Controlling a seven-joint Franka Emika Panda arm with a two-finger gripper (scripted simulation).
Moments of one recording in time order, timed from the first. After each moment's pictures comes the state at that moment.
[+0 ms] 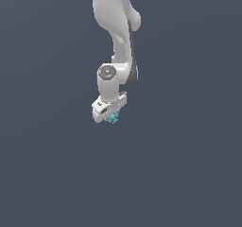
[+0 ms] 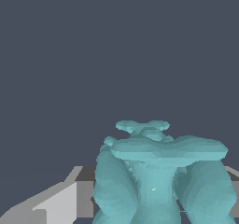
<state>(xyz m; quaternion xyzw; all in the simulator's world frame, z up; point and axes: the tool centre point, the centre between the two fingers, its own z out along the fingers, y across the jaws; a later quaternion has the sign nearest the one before) -0.081 -0.052 0.042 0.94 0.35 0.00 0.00</state>
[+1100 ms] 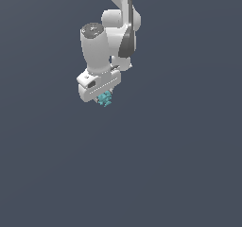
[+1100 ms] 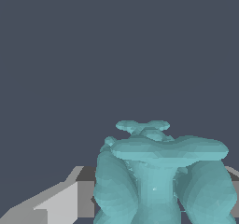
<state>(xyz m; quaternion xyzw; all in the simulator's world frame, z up) -0.096 -0.083 0.180 0.94 0.35 0.00 0.00</state>
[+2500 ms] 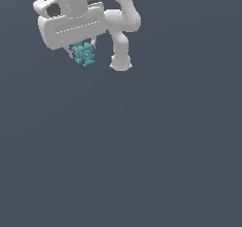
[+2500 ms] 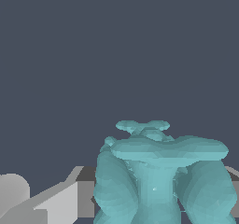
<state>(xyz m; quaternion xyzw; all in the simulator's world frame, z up) -0.112 -0.134 0.392 0.94 0.35 0.00 0.00</state>
